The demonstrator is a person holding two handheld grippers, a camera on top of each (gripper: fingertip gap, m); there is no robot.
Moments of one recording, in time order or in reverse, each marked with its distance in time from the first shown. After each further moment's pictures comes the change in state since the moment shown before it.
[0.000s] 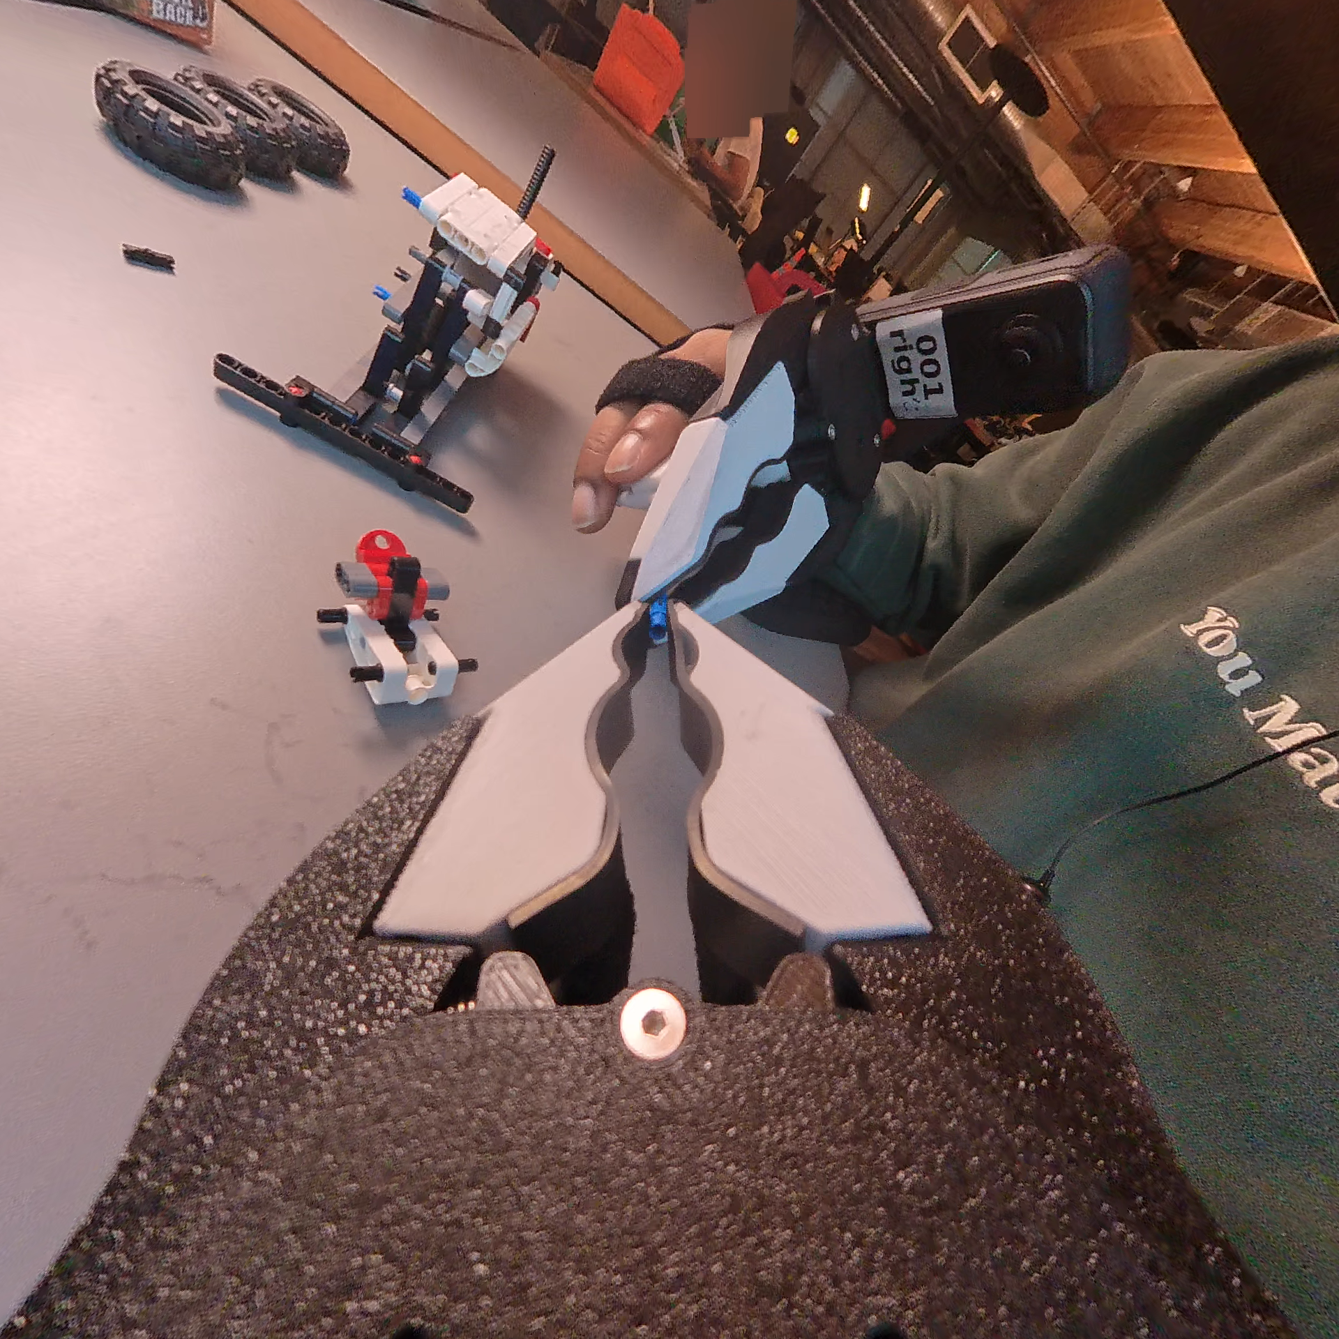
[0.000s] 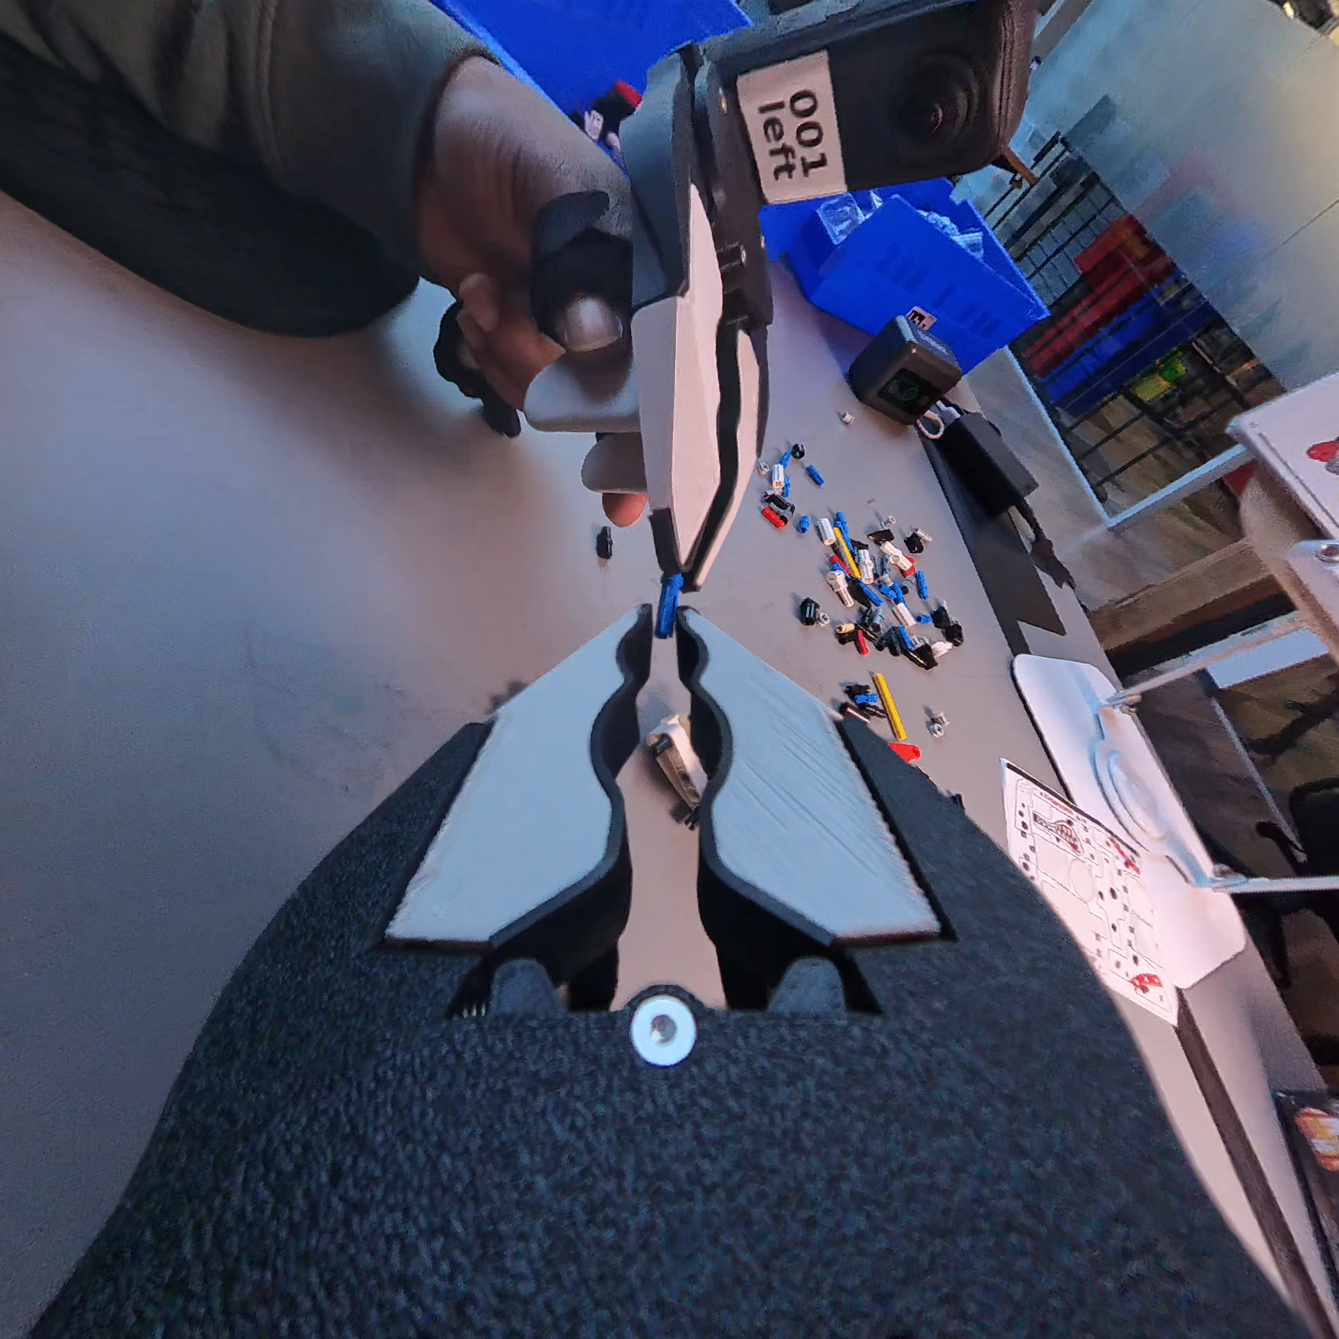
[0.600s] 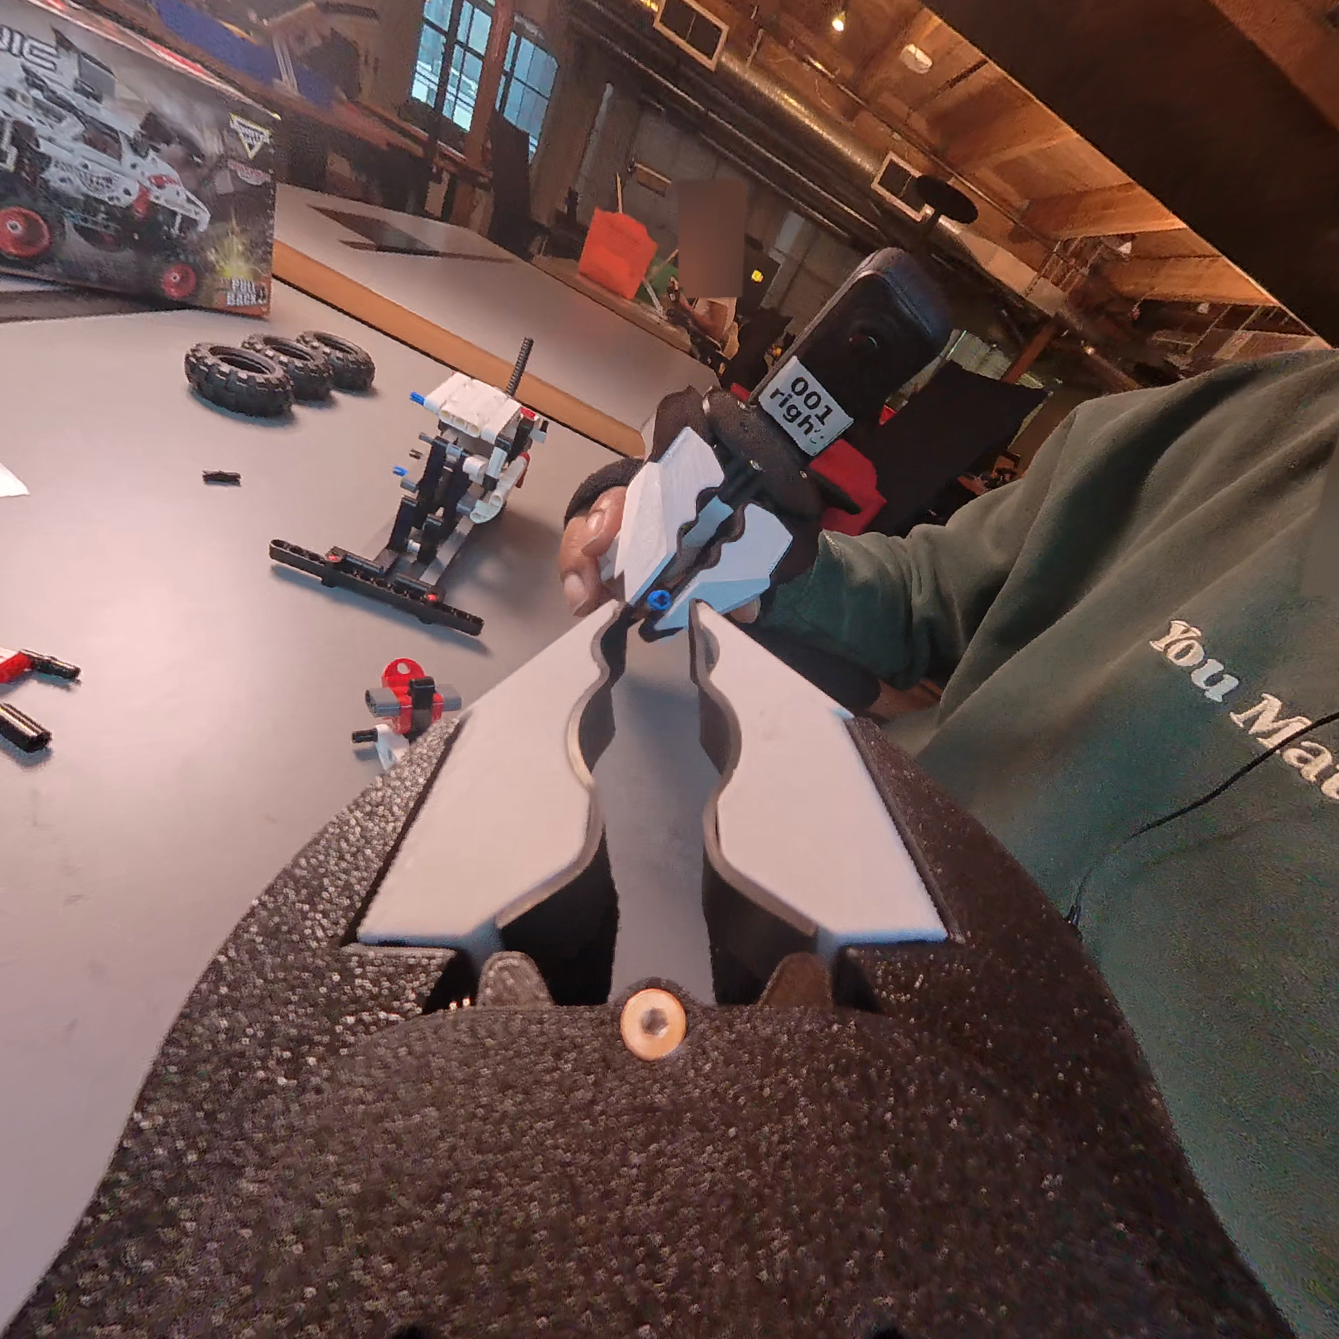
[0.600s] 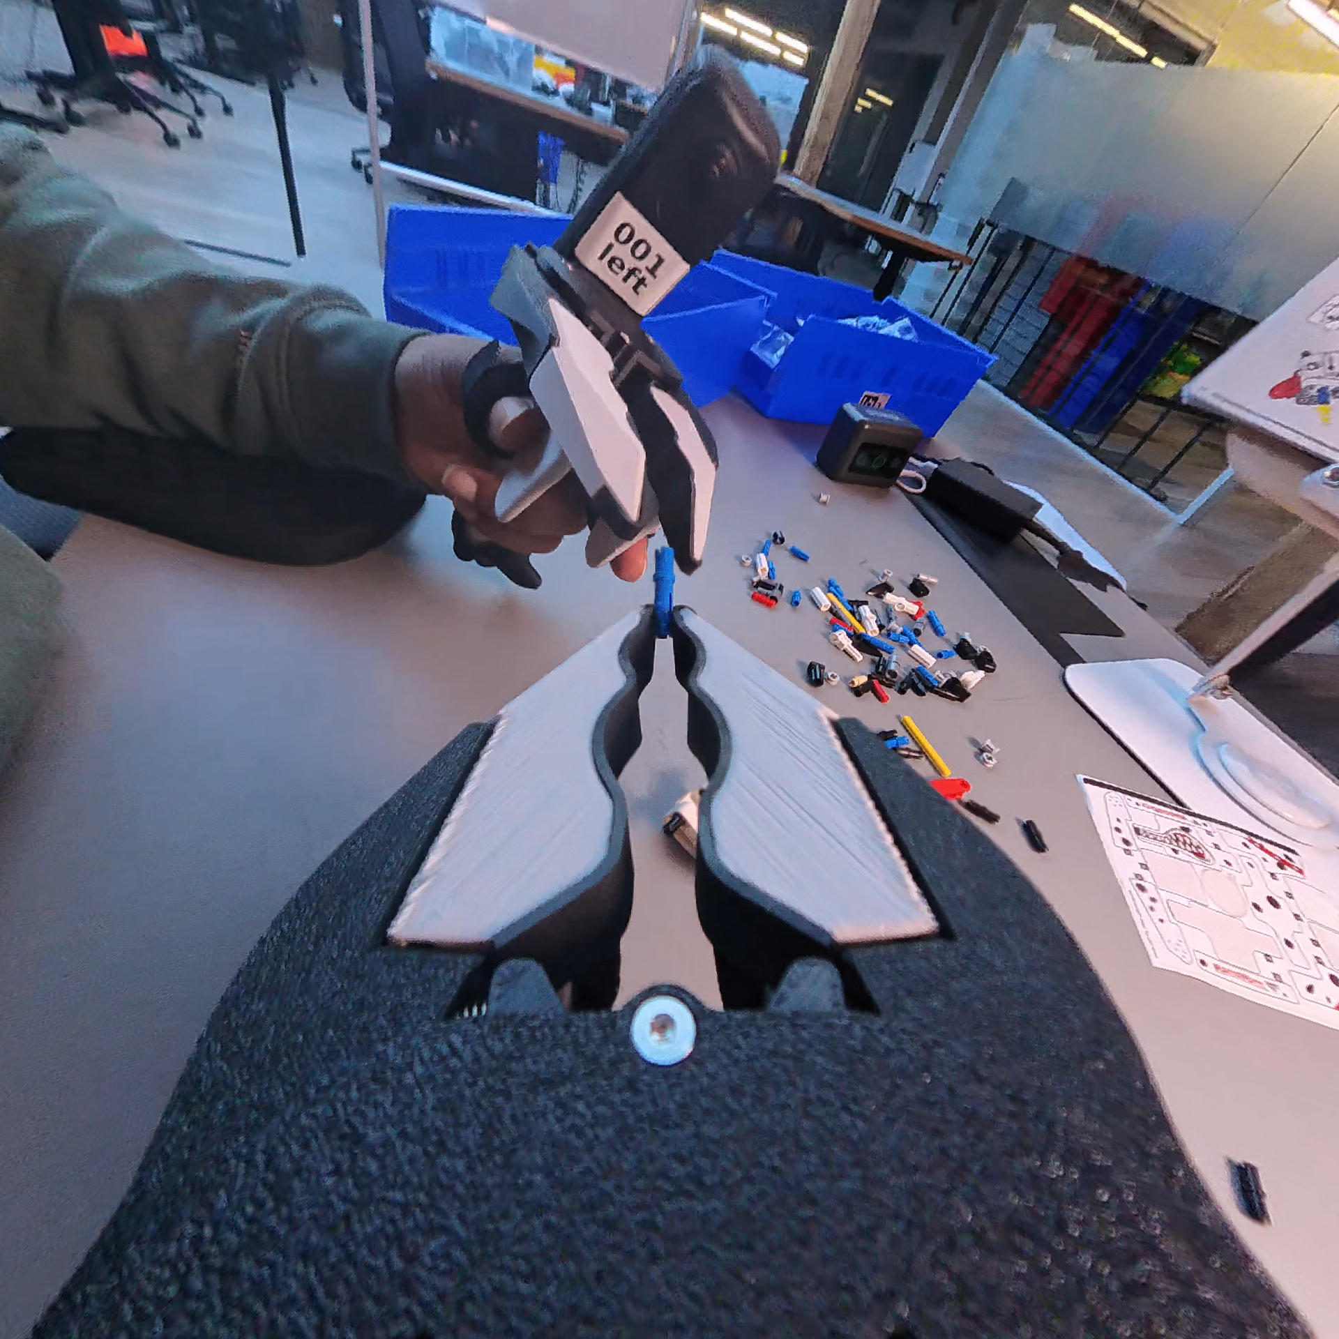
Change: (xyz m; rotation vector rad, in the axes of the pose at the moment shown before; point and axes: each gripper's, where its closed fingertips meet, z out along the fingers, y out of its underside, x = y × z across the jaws) left arm 0.015 -0.028 -0.013 0.164 0.012 0.153; right arm 0.022 -0.024 -0.011 0.217 0.009 0.282
